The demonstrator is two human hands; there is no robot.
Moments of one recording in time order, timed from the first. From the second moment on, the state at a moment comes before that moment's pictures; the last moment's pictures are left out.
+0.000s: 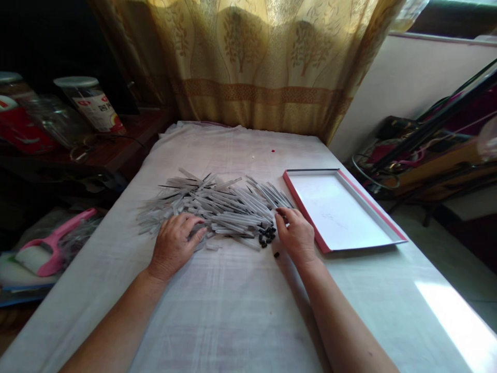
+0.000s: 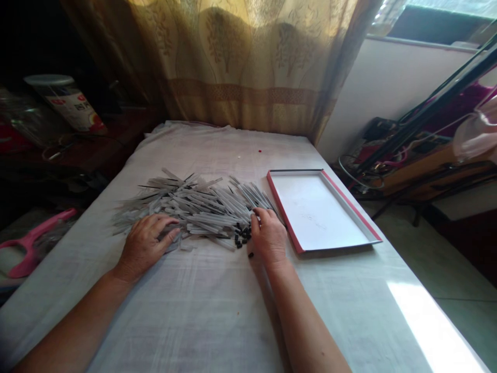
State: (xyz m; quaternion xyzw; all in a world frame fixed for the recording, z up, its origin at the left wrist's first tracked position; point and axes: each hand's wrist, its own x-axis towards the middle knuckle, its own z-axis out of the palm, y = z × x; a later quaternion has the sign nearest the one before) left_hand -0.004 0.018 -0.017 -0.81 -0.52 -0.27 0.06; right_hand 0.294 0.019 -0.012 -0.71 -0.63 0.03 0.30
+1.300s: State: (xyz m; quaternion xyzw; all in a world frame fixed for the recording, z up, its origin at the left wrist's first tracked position) left_hand 0.011 0.007 -0.005 -0.82 -0.41 -0.39 0.05; right_hand 0.267 -0.016 -0.007 -0.55 -0.37 0.52 0.54
